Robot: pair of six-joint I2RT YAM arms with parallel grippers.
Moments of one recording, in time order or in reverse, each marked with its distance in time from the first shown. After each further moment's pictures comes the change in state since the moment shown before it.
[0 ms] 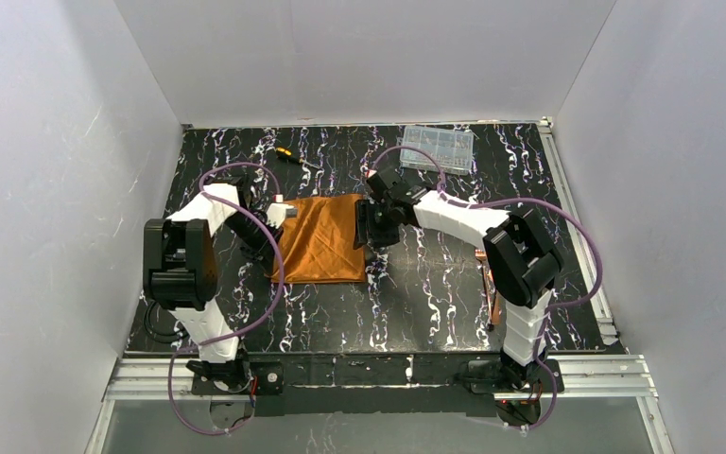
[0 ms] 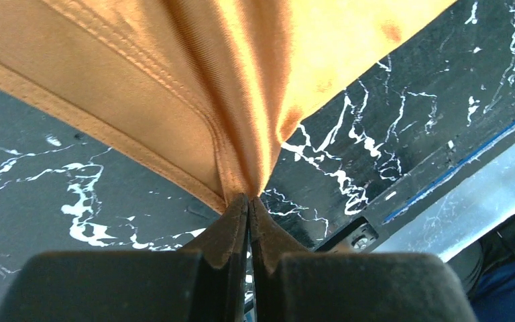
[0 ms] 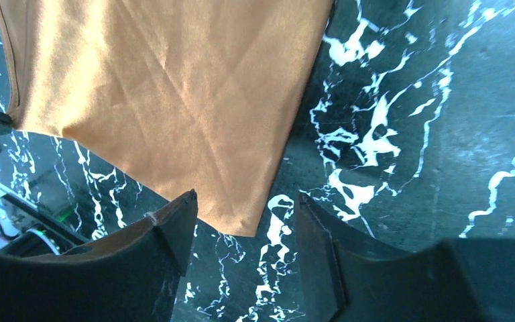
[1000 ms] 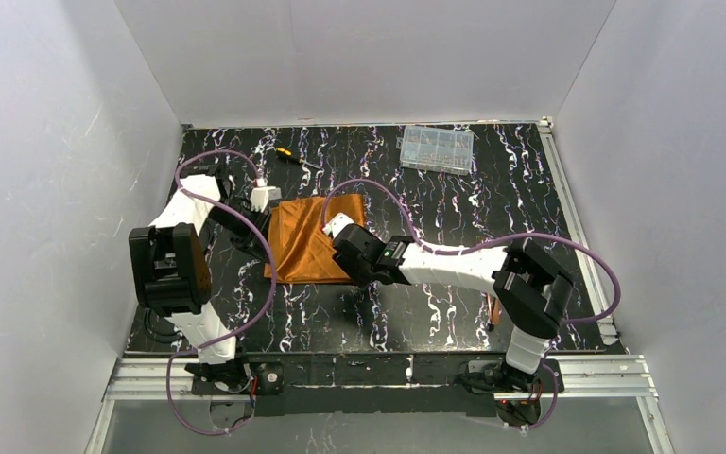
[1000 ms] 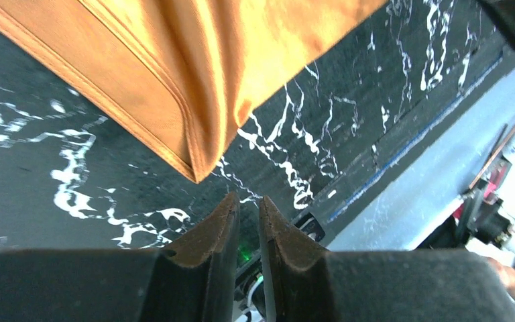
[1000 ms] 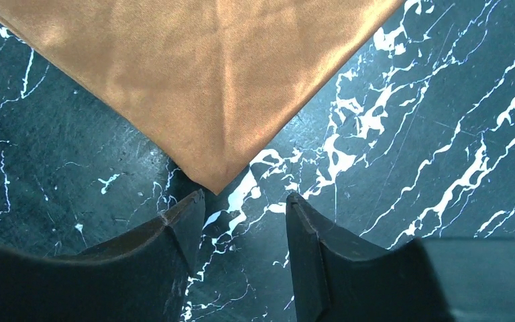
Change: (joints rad) left arm 0.110 -0.042 0.131 -0.129 0.155 -0.026; right arm 0.364 -0.163 -0.211 0.109 0.548 -0.447
